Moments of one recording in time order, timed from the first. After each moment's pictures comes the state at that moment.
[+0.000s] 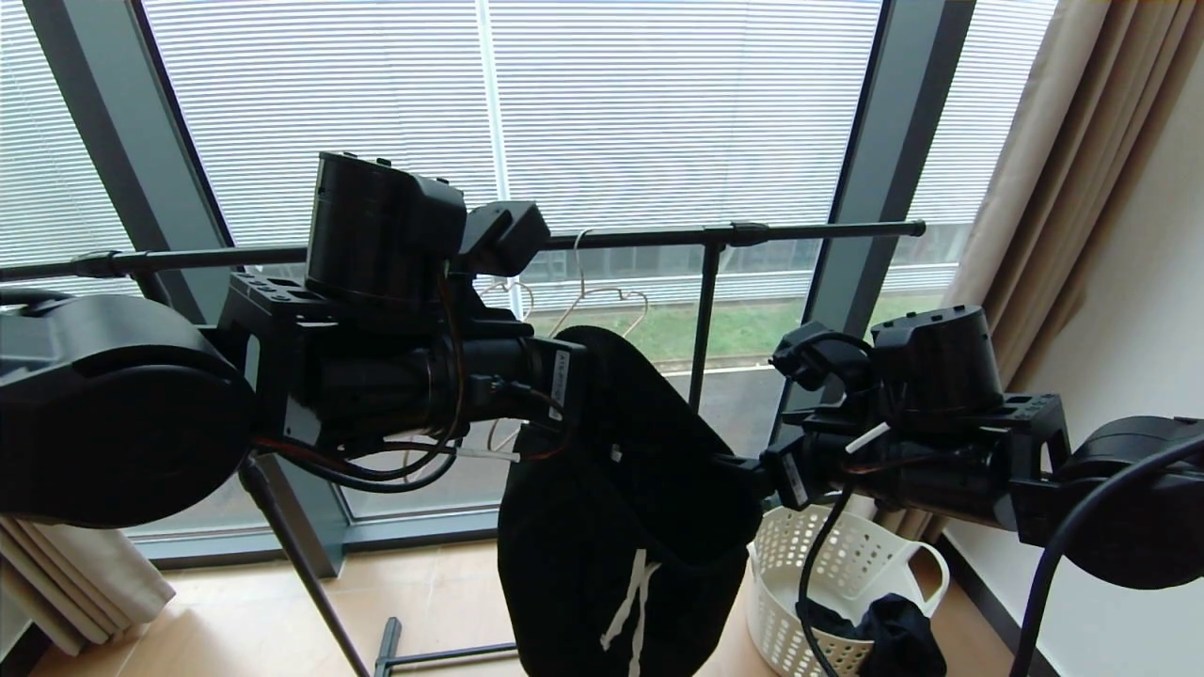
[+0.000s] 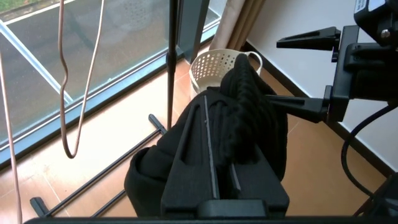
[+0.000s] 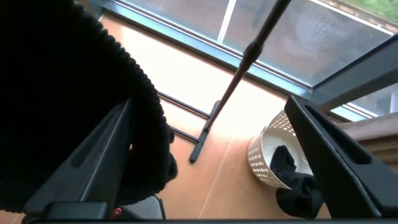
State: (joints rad) left arm -0.67 1.70 -1.17 -0.11 -0.02 -0.13; right arm 0.53 1.76 -0.86 -0.32 -0.05 -0.03
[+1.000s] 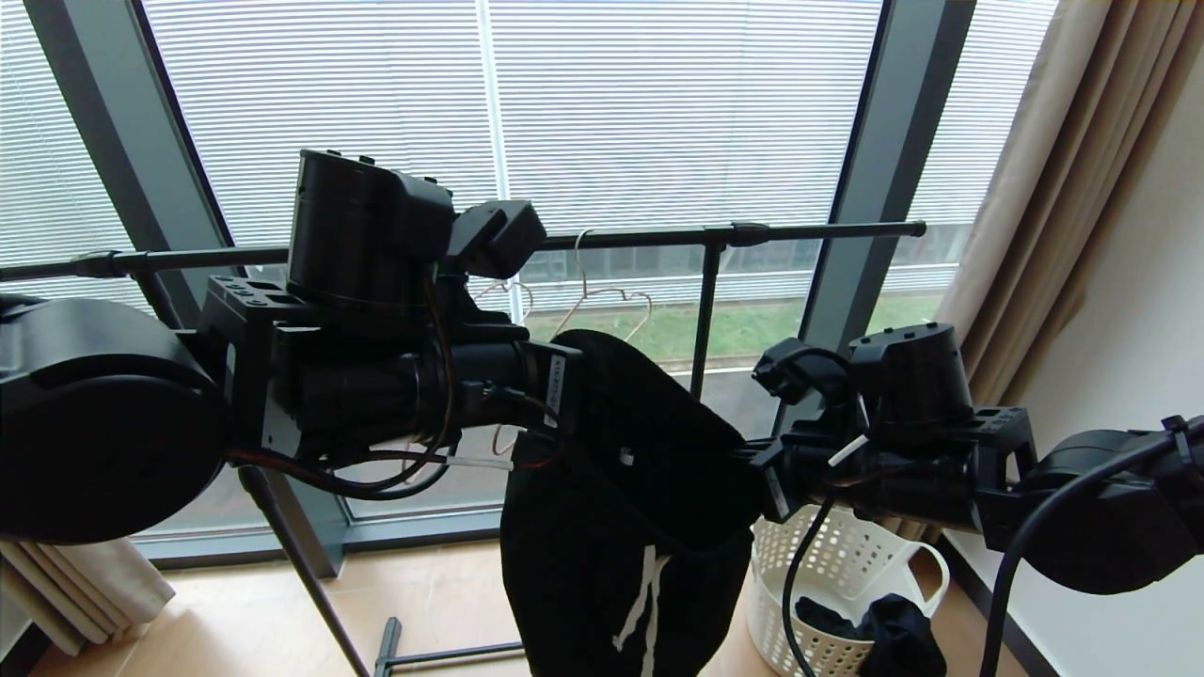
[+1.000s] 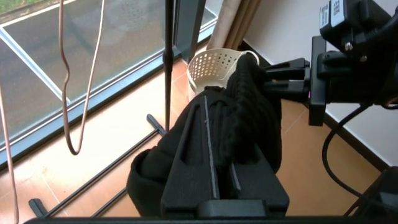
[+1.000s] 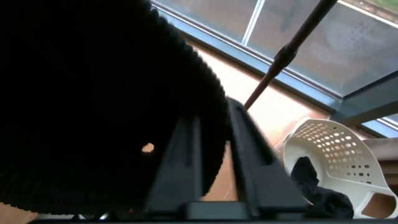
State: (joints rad) left arm -0.68 1.67 -1.15 -0.10 -0.02 -0.13; right arm 0.52 1.82 -0.85 -0.39 0.06 -0.03
